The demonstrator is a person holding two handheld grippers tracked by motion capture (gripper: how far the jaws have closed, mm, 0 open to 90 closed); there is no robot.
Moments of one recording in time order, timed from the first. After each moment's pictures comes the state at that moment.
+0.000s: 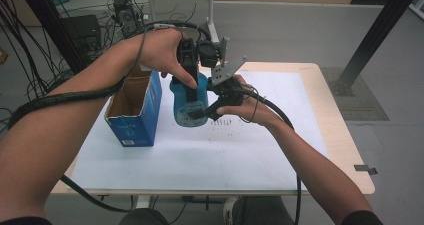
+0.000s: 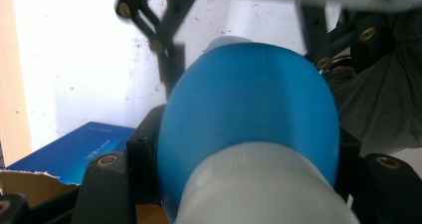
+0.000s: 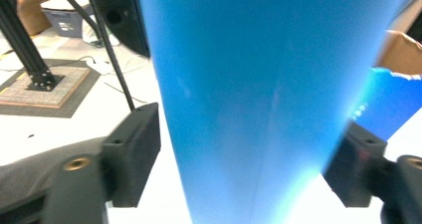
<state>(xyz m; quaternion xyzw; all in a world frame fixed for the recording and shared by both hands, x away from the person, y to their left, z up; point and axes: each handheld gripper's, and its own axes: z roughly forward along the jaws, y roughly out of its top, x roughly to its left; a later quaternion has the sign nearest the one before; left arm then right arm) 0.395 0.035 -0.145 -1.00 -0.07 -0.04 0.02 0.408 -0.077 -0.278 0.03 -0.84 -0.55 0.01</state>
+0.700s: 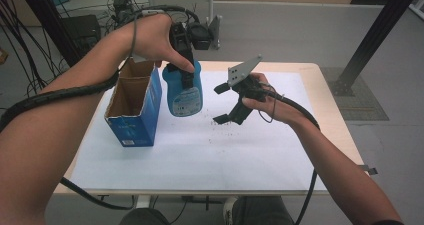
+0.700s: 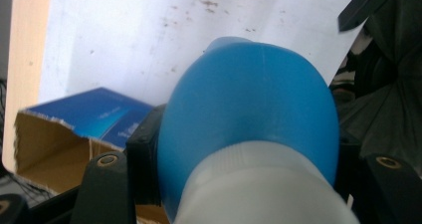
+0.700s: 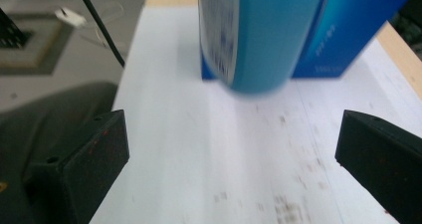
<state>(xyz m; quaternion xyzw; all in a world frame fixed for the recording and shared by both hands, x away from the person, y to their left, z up) 0.407 0.052 -0.114 -0.98 -0.19 -0.05 0.01 0.406 -0.124 -0.272 -0.01 -0.90 -0.44 -0.03</state>
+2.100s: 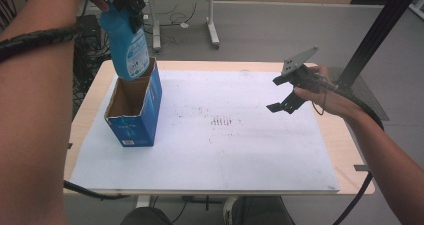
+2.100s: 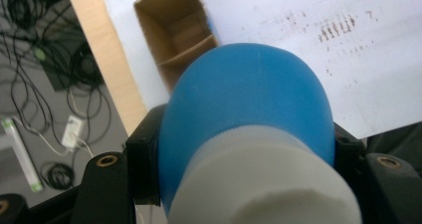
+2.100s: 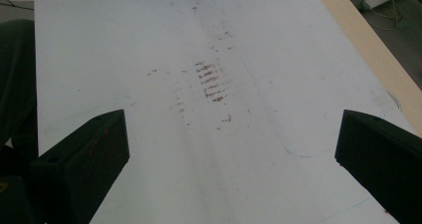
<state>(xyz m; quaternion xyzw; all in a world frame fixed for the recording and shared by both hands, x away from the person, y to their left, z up) 0.437 0.162 -0.015 -0.82 -0.57 -0.09 -0.01 0.418 -0.249 -0.254 -0.14 -0.92 -0.35 -0.10</state>
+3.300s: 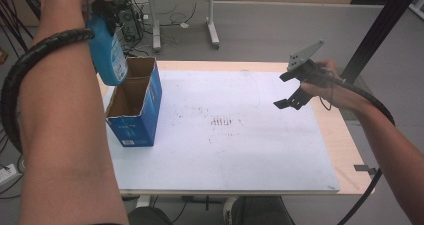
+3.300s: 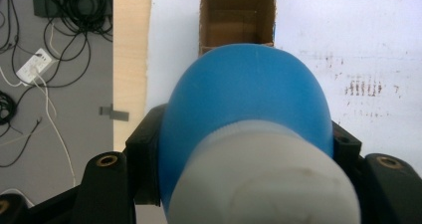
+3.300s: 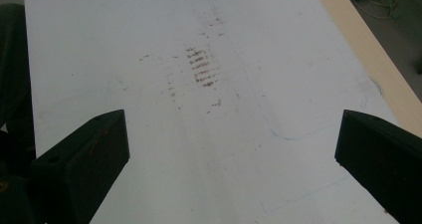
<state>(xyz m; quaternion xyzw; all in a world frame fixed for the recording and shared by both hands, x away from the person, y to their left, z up) 0.453 0.227 -0.048 -0.69 -0.71 -0.08 -0.04 0.421 -0.258 -0.242 -0.14 -0.93 -0.32 -0.11</state>
